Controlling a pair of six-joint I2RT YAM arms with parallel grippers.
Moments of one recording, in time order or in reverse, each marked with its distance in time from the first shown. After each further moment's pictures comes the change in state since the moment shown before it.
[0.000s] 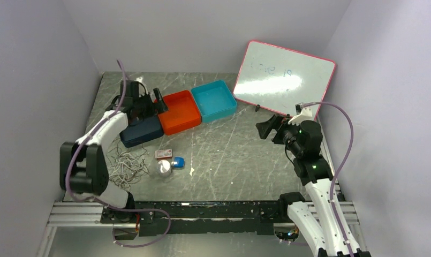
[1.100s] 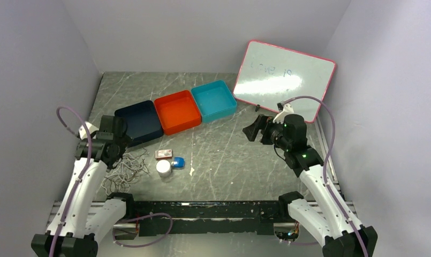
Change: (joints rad) left arm 0.011 -0.713 -0.136 -0.858 -0.733 -0.652; right arm 0.140 0.150 0.009 0.008 0.001 0.023
